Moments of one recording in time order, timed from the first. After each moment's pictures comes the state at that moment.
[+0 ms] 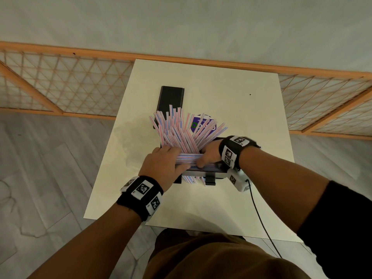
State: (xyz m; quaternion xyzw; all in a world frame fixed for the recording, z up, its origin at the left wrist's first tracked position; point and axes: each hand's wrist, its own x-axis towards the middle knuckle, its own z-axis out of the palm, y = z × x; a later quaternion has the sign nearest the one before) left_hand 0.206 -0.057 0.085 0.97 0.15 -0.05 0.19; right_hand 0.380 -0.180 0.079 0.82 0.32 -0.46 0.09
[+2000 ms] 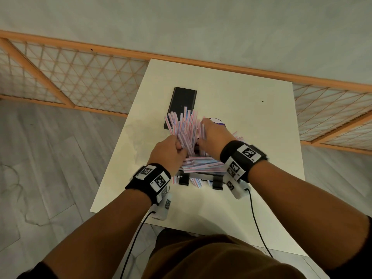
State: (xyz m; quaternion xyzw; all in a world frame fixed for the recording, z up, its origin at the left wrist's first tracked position) left_hand 0.225 -0.037 0.091 0.86 0.32 0.00 0.39; right_hand 0.353 -0.151 0.133 0.90 0.32 -0.25 -0.18
